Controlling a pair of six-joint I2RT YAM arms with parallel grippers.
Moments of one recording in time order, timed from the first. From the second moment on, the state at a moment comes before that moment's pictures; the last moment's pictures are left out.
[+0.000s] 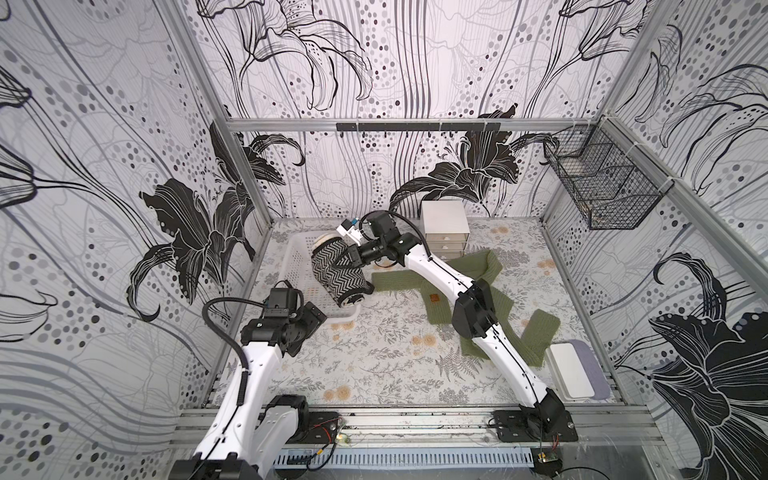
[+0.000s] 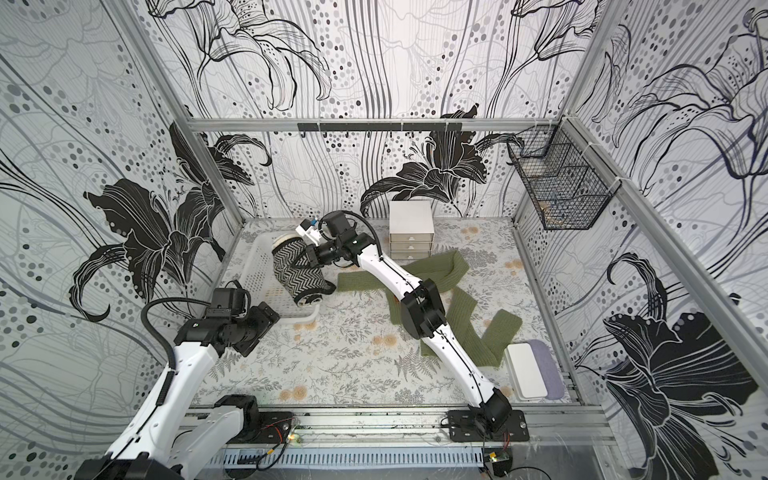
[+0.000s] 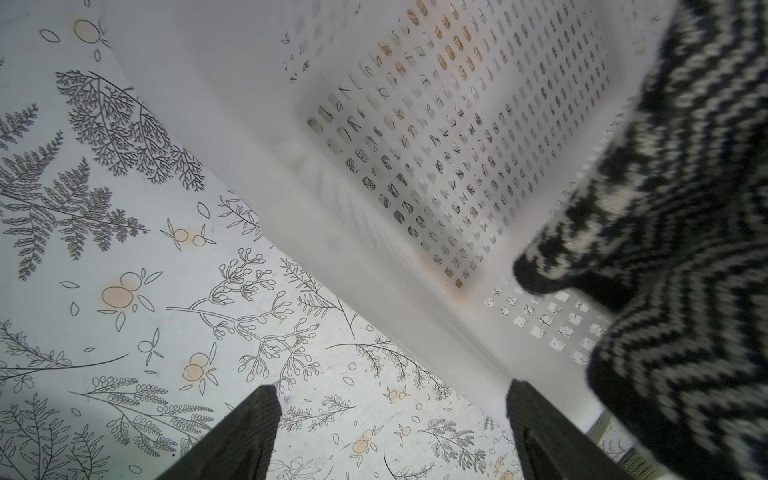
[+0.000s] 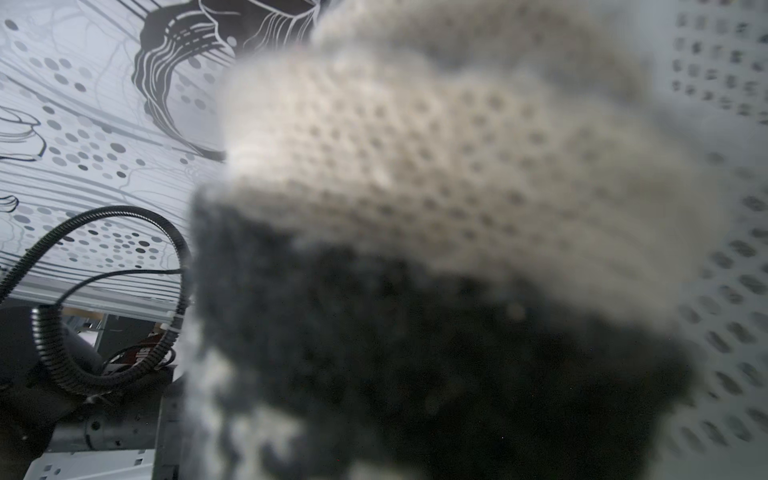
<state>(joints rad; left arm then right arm) 0.02 0.89 0.73 -0.90 0.05 -0.87 0.75 2.68 2.66 -0.49 -0.94 0.46</state>
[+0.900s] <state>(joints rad) 0.08 1.08 0.62 -0.70 -0.11 -1.01 0.78 2.26 1.95 -0.71 -0.61 0.27</state>
